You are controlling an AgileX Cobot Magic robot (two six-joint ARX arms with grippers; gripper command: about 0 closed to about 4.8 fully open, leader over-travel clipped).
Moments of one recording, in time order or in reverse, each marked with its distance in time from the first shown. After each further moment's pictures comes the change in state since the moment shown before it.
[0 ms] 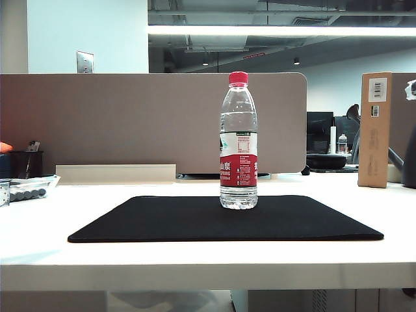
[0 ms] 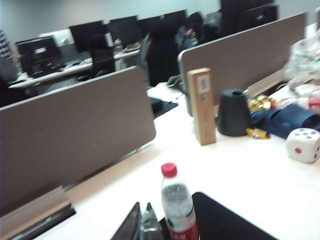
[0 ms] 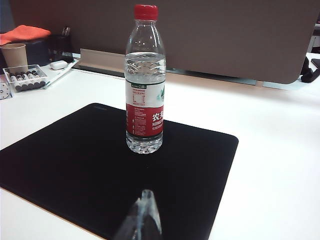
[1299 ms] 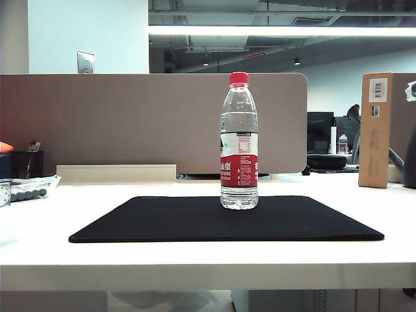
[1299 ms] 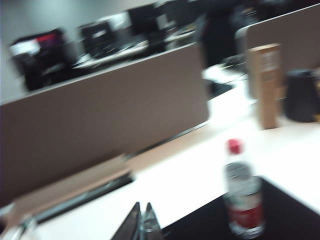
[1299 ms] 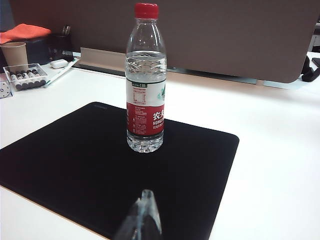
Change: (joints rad) left arm 0.155 -0.046 -0.066 -0.014 -0.087 0.016; right arm 0.000 0.000 0.000 -0.005 0.000 0.000
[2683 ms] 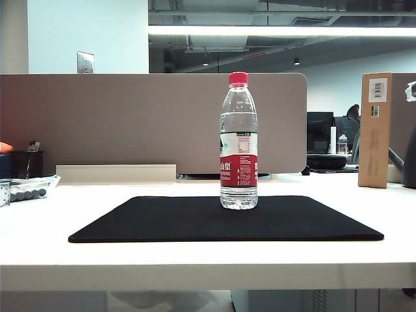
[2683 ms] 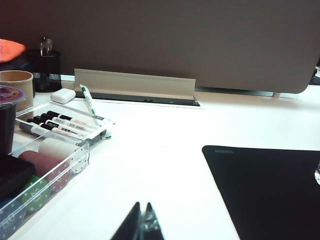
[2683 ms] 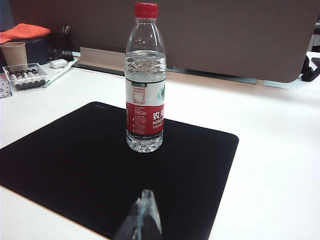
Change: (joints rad) left arm 0.756 -0.603 -0.954 0.352 0.434 -0.346; right arm 0.000 0.000 0.000 -0.001 0.000 0.000
